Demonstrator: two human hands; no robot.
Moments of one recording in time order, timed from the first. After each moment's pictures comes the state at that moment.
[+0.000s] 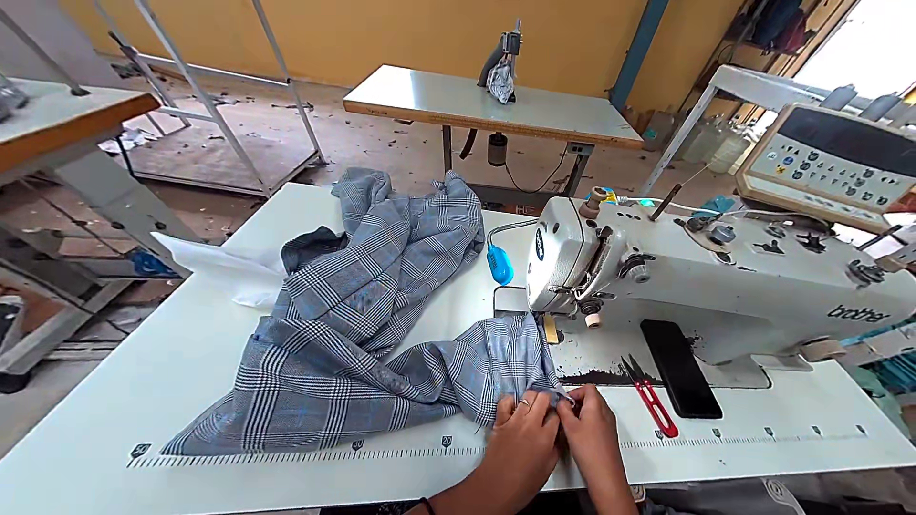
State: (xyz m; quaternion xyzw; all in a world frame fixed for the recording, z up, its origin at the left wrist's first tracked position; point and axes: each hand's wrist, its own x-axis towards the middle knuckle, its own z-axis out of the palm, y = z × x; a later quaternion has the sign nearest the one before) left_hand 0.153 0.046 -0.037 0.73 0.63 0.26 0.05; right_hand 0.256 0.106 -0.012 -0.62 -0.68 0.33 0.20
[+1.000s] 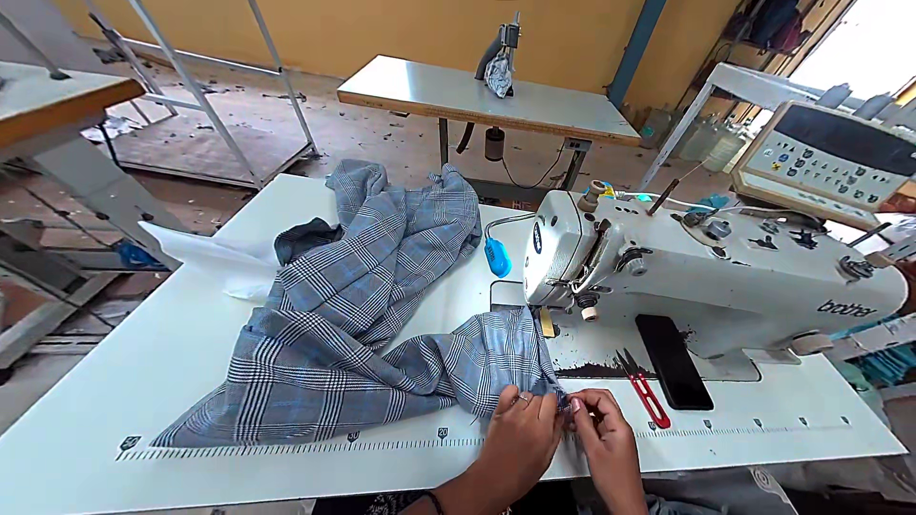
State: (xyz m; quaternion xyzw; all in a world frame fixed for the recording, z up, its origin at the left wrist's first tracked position) left_hand 0.160 0.054 -0.060 0.69 0.63 0.34 -0.15; right_hand 0.289 0.091 -0.043 -0.44 -0.67 0.40 0.44
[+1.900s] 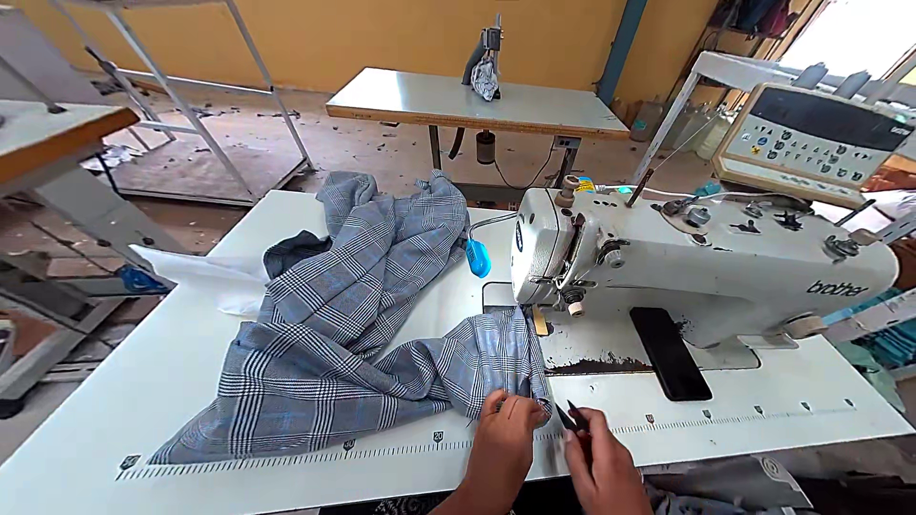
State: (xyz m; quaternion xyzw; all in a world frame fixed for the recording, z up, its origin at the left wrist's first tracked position) left_hand 0.156 0.042 -0.058 0.63 0.62 0.47 -0.05; right_hand 0.304 0.061 -0.020 -0.49 -0.79 0.25 0.27
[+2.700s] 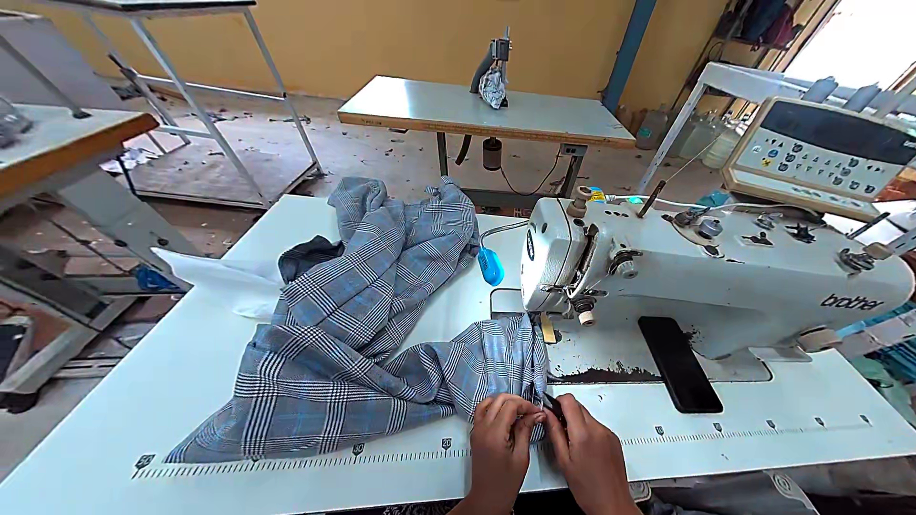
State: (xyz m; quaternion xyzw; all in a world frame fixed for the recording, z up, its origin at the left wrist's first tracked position) left_hand 0.152 0.044 -0.067 0.51 0.61 0.60 0.02; right_hand 0.266 0.089 -0.041 -0.42 -0.84 0.04 0.33
